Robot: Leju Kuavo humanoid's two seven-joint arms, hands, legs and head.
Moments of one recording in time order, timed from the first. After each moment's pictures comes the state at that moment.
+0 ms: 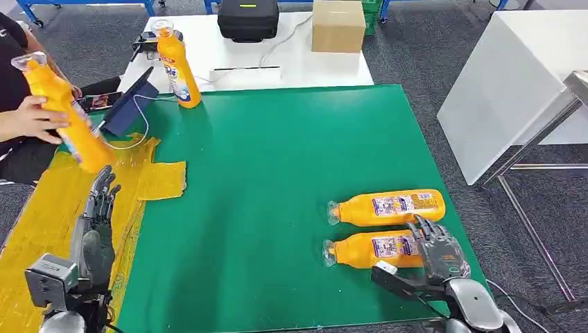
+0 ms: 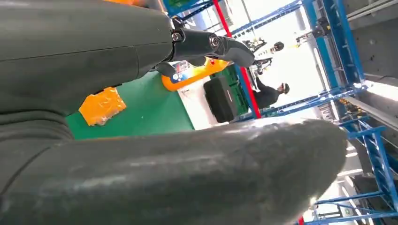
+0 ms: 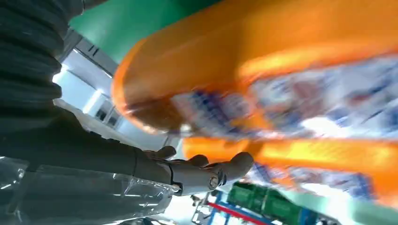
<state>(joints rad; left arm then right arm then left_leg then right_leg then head) 0.12 -0.08 0.11 -1.84 -0.37 -0.08 -0.37 0.15 -0.37 0.23 -1.65 1.13 0.16 0.18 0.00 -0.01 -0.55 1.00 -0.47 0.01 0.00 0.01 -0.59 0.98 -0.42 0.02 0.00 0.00</state>
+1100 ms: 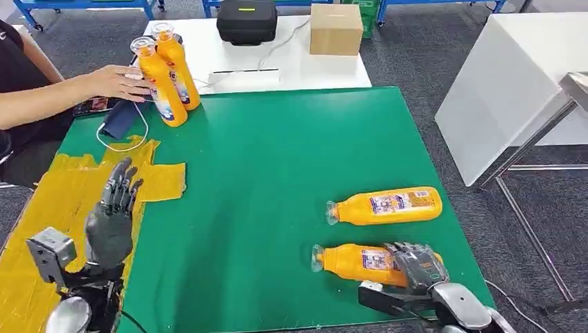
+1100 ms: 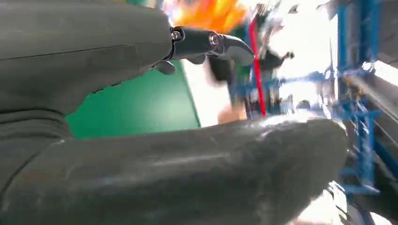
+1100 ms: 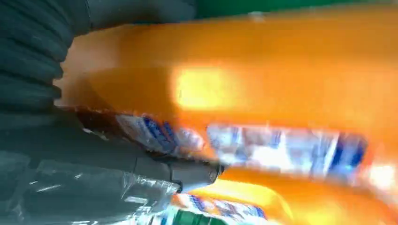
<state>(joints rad) 0.09 -0.08 0.08 -1.77 -0.03 -0.24 -0.21 0.10 -0.52 0.51 -1.66 0.76 0.12 0.19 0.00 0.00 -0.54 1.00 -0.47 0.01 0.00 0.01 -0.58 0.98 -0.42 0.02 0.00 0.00</state>
